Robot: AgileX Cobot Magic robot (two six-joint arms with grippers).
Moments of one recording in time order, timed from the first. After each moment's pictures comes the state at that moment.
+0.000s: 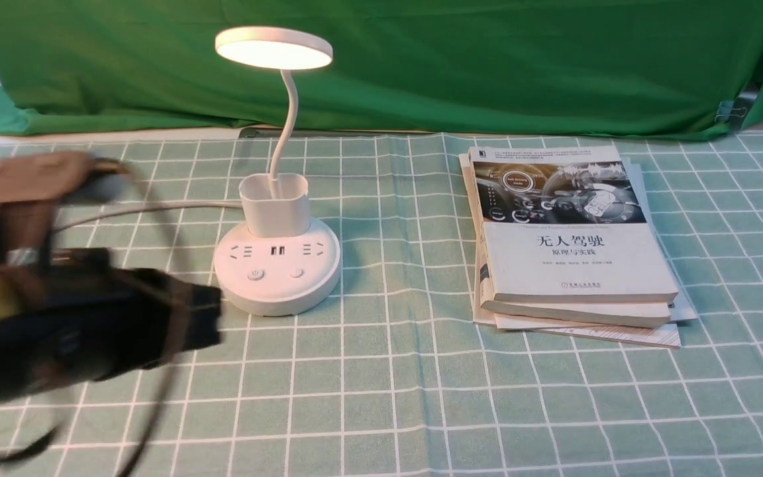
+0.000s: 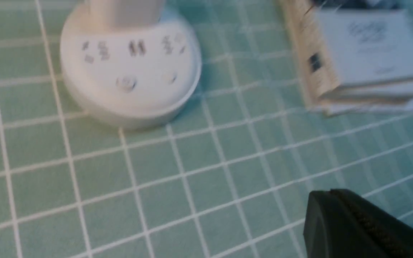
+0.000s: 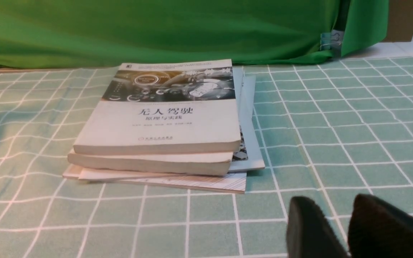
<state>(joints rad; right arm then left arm) 0.10 0.00 0.01 -0.05 0.22 0.11 -0.43 0.85 -0.63 -0.42 0.40 0.06</state>
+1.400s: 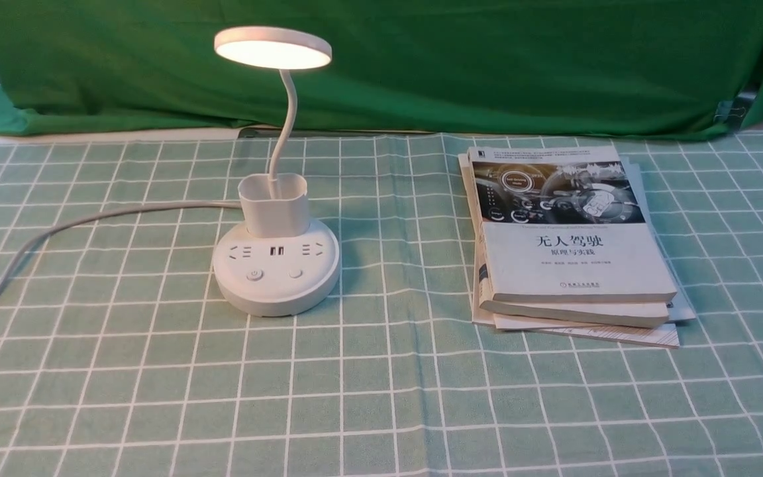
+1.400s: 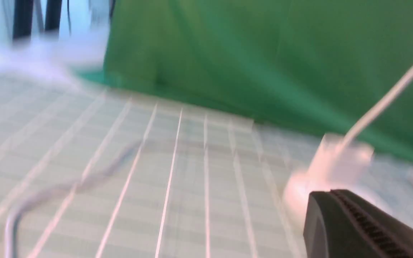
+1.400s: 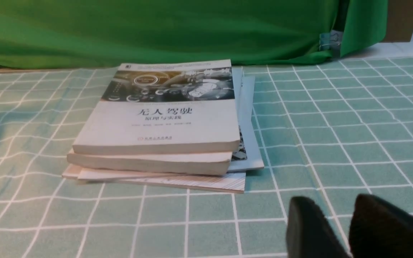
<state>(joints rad) 0.10 0.00 0.01 -0.05 0.22 0.11 0.01 0.00 0.01 -0.06 0.18 -0.22</state>
